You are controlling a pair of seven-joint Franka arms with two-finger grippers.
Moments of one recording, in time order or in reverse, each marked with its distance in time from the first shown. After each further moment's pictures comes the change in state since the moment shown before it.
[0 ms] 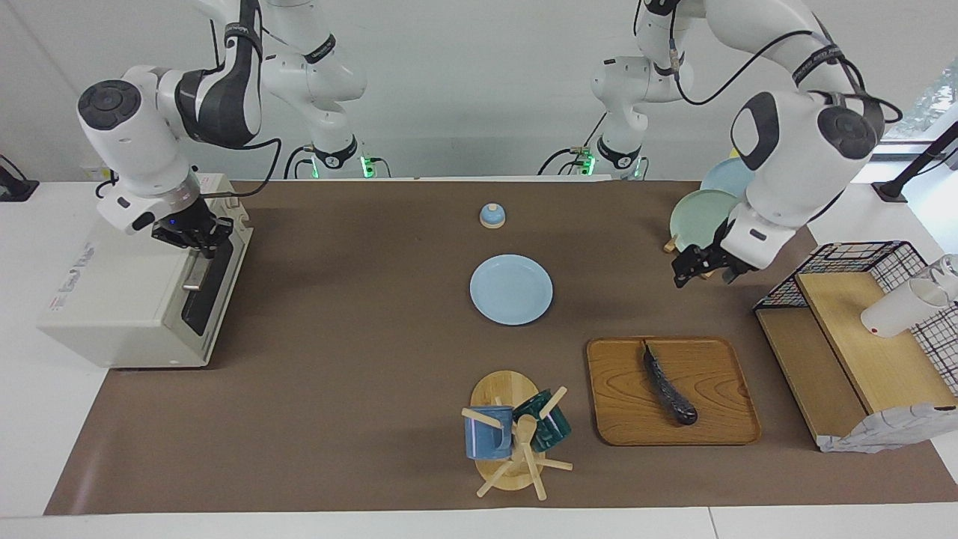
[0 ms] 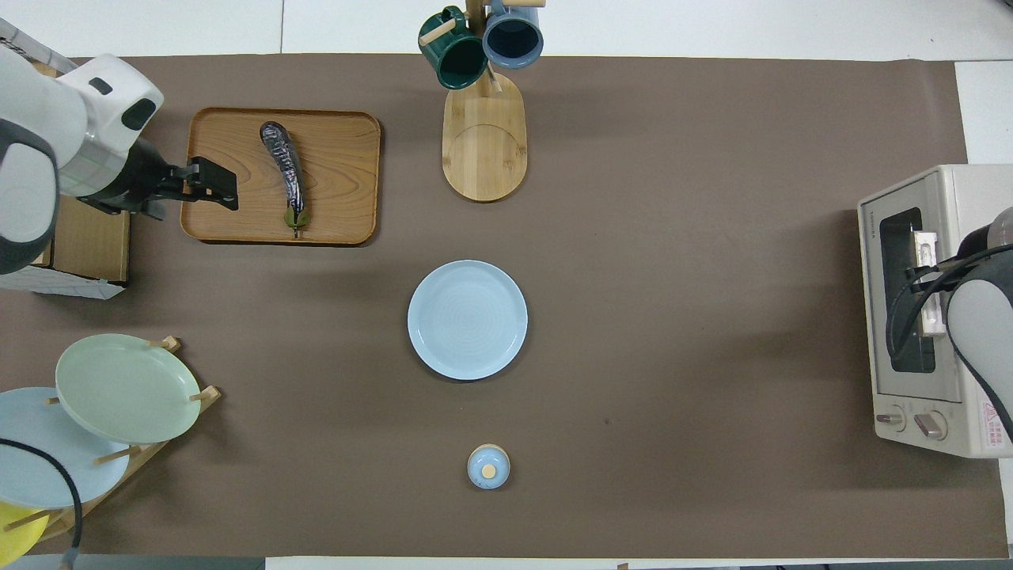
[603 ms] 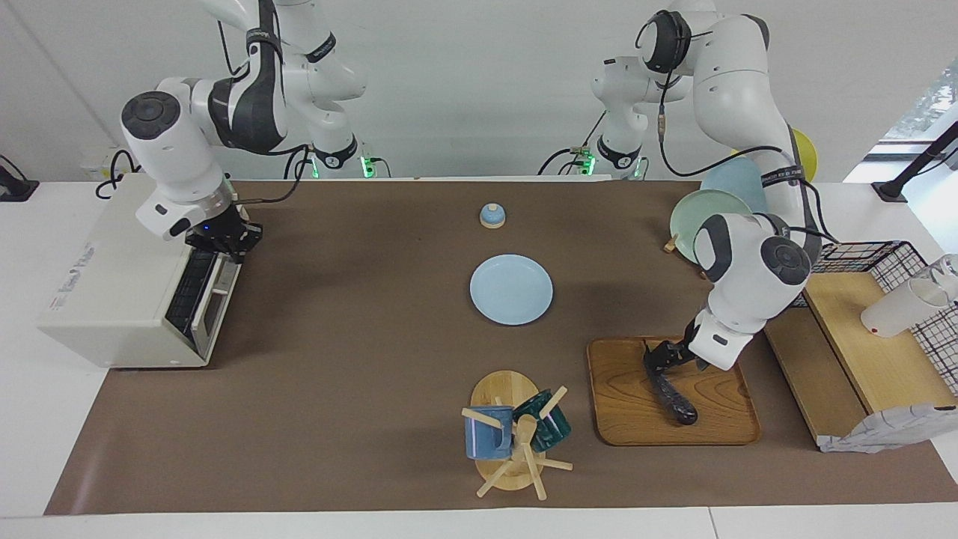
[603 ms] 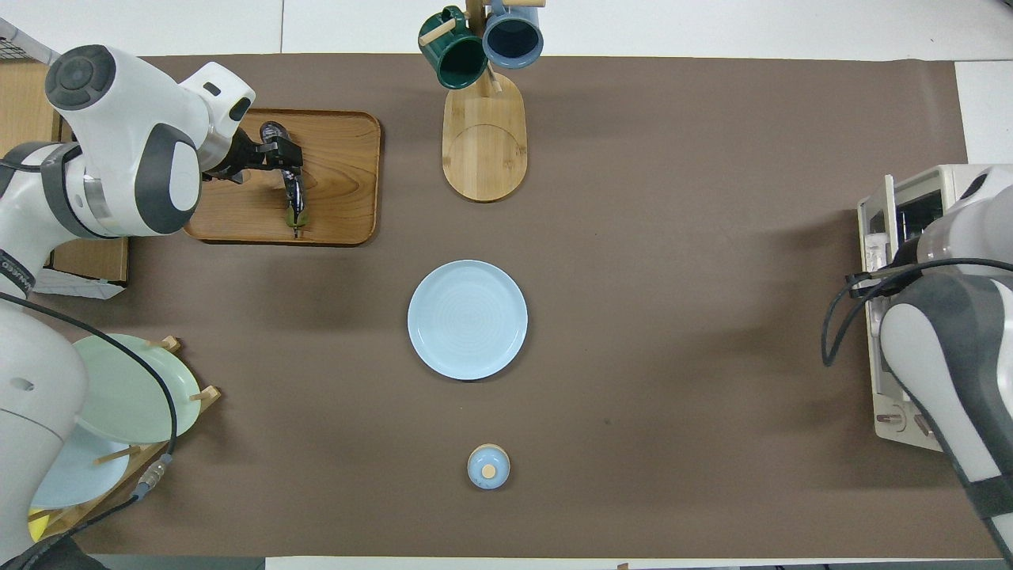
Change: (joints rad) left arm -0.006 0.295 -0.010 0.046 -0.004 0.377 0.000; right arm 0.088 -0.013 0.014 -0.092 0.048 0.094 0.105
